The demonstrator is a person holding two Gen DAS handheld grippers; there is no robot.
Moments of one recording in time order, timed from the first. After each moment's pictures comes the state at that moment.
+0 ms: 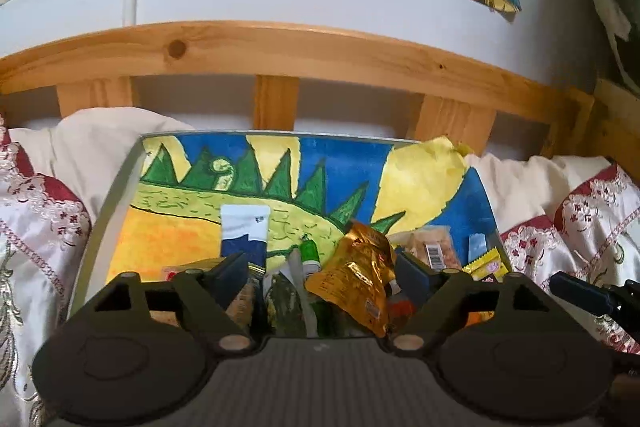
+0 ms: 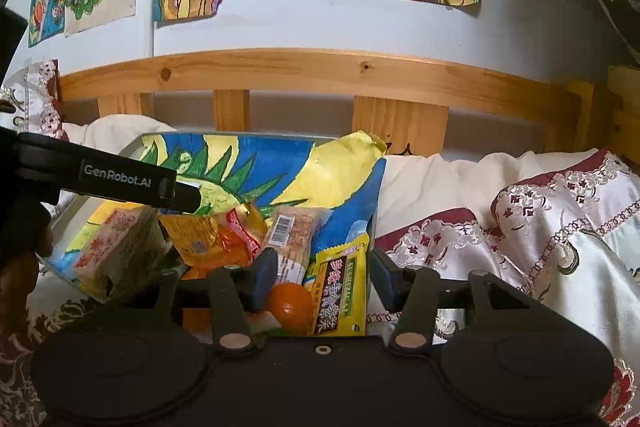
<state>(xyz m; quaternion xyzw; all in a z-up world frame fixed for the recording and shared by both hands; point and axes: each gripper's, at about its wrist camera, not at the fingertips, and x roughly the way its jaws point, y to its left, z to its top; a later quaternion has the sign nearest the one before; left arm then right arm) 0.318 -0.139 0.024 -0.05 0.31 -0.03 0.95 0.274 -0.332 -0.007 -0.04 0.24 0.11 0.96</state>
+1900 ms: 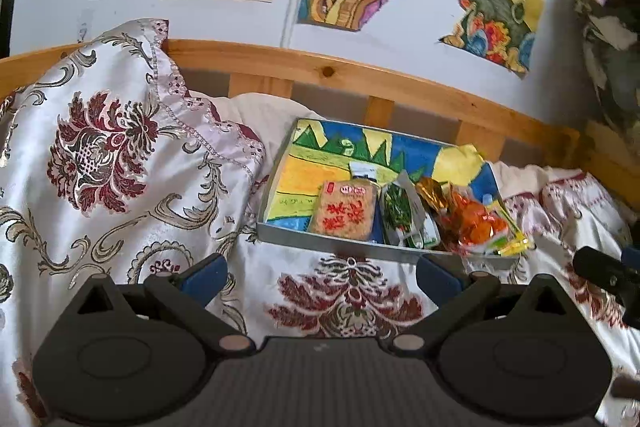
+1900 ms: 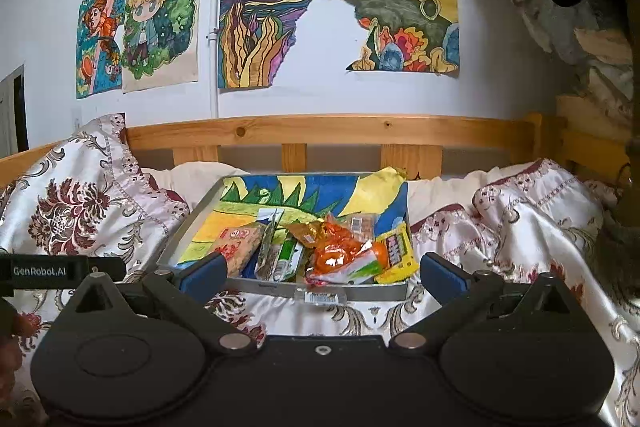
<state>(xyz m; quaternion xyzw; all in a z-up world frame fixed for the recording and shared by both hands) 0.081 -0.052 0.037 -0.09 0.25 0.04 0.96 0.077 -0.297 0.045 0.00 0.18 0.11 0.98</state>
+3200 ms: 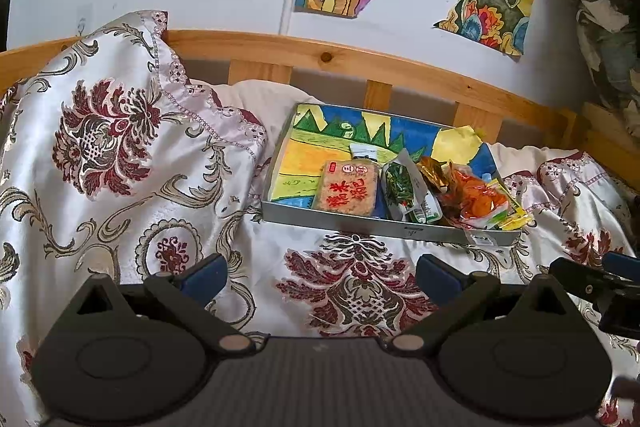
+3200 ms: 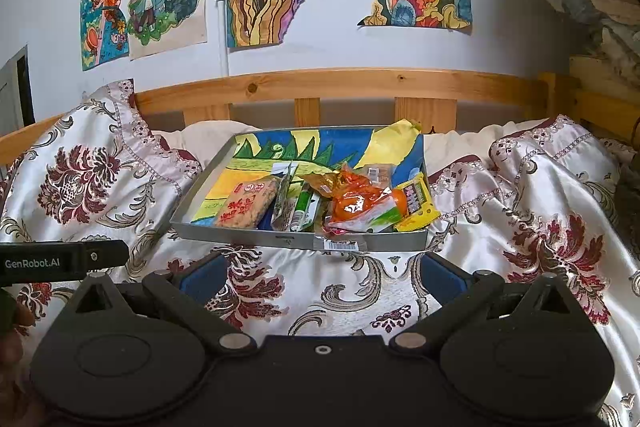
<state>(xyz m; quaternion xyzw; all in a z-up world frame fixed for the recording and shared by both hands) 0.067 -0.051 0.024 -0.08 0.26 0.03 0.96 0.074 -0.289 0.024 0.00 0.23 0.12 0.97</state>
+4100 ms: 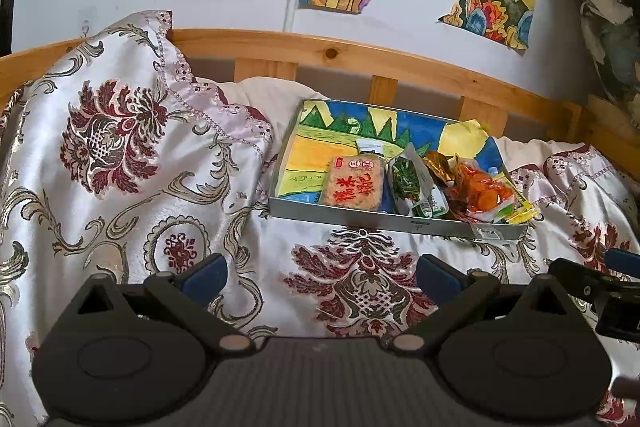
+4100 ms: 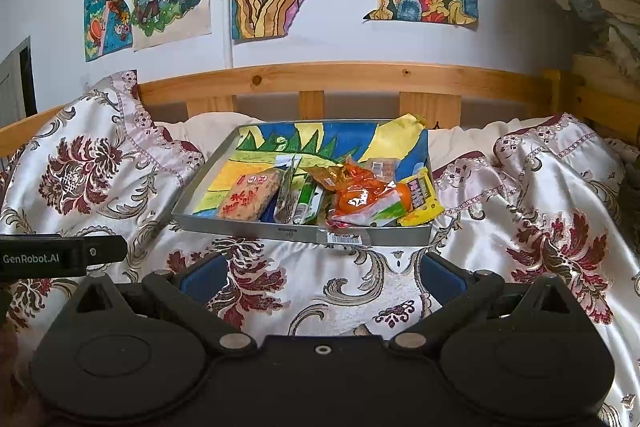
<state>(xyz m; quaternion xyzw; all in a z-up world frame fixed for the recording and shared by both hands) 0.065 -0.051 0.025 -0.07 0.27 0.04 0.96 0.074 -0.286 0.021 0.00 0.24 0.12 0.96</state>
